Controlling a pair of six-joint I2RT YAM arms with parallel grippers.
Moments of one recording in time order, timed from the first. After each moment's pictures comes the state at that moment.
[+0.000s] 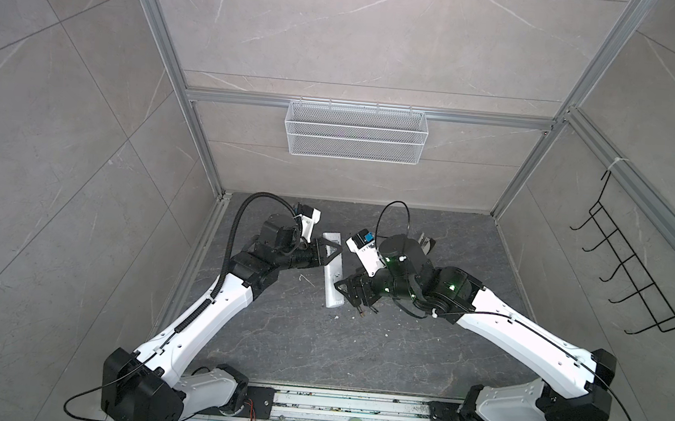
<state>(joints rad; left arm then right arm) -0.48 1.19 1.08 -0.35 0.48 -0.66 0.95 1.41 1.44 -0.68 -0.09 0.29</state>
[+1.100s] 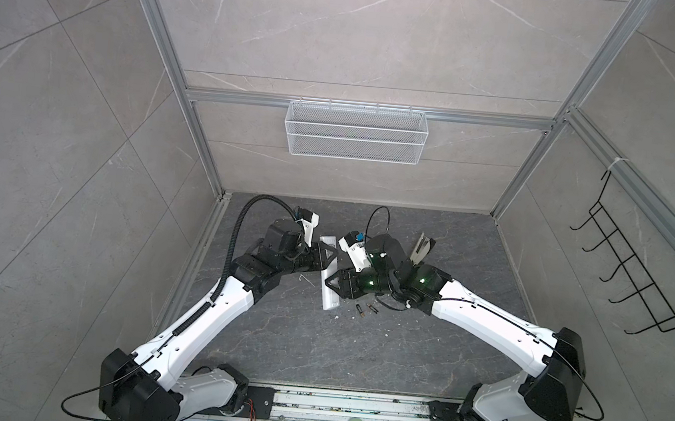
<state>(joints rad) -0.53 1.18 1.08 -0.42 0.32 -0.62 0.89 1.51 1.33 -0.46 -0.26 0.47</state>
